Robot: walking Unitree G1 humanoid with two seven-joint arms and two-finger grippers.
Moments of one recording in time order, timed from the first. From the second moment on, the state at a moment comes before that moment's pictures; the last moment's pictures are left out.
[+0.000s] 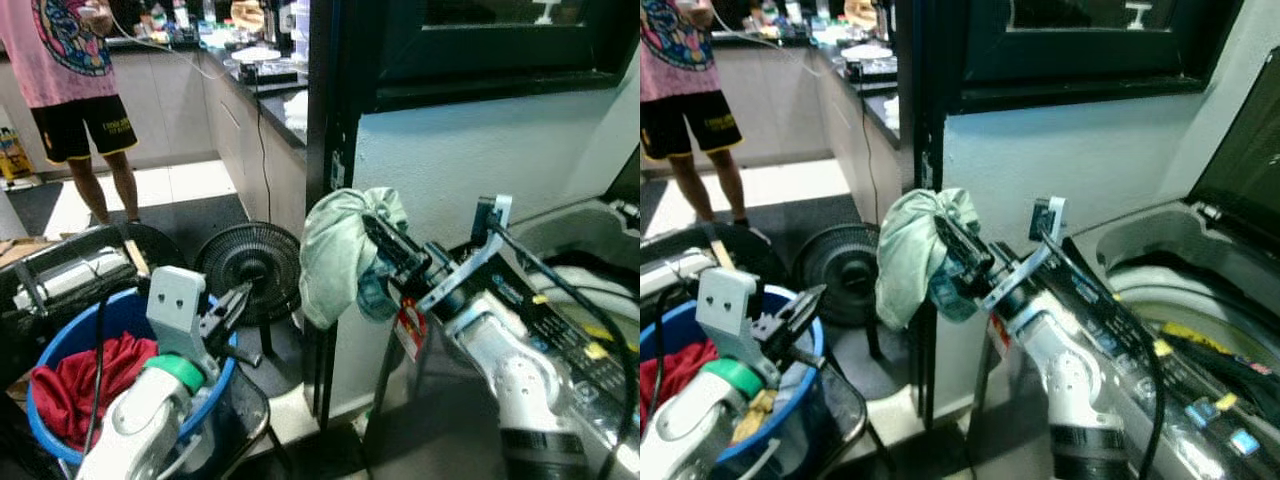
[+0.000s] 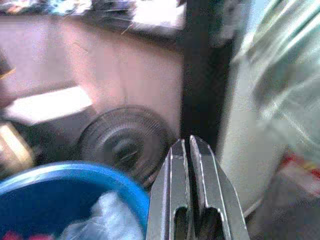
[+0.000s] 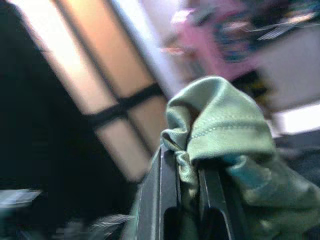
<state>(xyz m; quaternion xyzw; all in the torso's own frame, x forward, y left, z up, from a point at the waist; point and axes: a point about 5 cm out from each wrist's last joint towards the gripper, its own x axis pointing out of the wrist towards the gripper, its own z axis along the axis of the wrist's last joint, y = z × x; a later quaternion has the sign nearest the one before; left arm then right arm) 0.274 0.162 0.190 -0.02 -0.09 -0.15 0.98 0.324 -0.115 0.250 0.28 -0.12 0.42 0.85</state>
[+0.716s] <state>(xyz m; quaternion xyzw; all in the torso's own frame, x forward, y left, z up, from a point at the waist) 0.277 0.156 0.199 -0.02 -0.11 -0.15 0.98 0.328 -0.121 0.258 0.29 -0.15 0.40 0.86</state>
